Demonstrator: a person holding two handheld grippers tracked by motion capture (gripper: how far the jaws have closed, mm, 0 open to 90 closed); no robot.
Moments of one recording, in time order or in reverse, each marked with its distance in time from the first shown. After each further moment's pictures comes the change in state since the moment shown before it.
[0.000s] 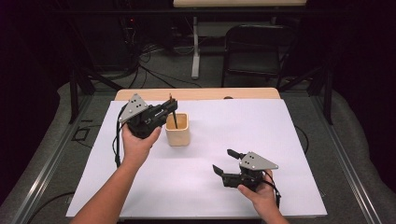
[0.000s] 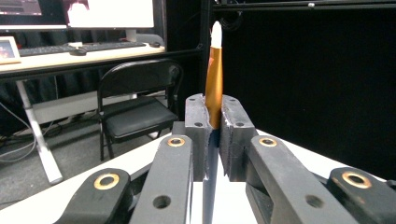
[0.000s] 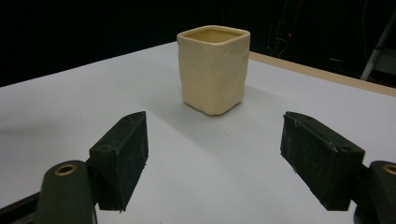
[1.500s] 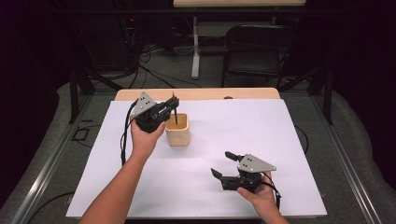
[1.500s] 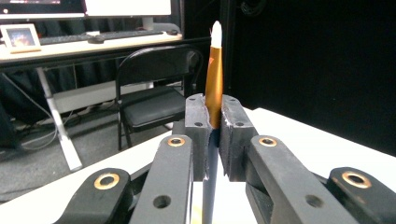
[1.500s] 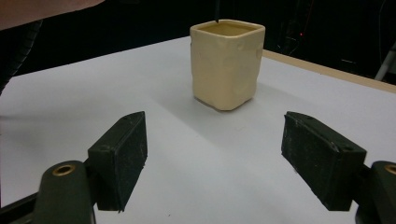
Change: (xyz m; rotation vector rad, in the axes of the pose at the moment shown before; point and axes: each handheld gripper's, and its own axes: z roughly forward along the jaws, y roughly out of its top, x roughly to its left) left arm 0.030 -0.032 0.034 0.036 0.069 0.013; right arm 0.004 -0.005 0.002 0.009 0.039 -0.024
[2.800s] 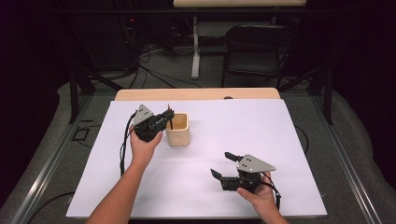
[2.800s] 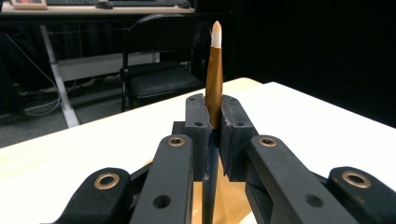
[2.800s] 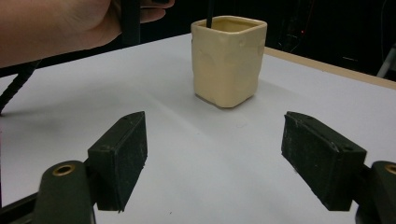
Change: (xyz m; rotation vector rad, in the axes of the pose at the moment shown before) left arm 0.017 -0.055 0.001 0.064 0.028 -0.072; right arm 0.001 -0.002 0.001 0.008 0.003 0.004
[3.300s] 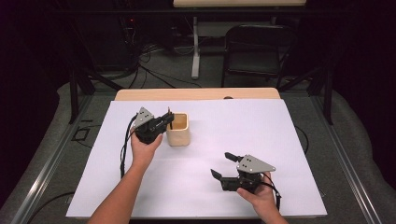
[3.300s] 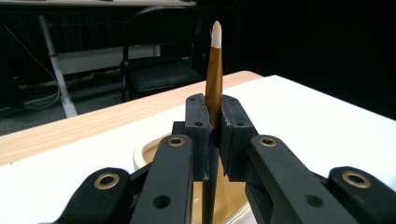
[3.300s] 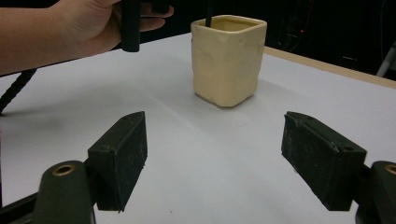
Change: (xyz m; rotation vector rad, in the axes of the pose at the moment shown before) left arm 0.002 -0.011 0.002 0.019 0.006 -0.008; right arm 0.001 0.000 -0.001 0.002 -0.001 -0.001
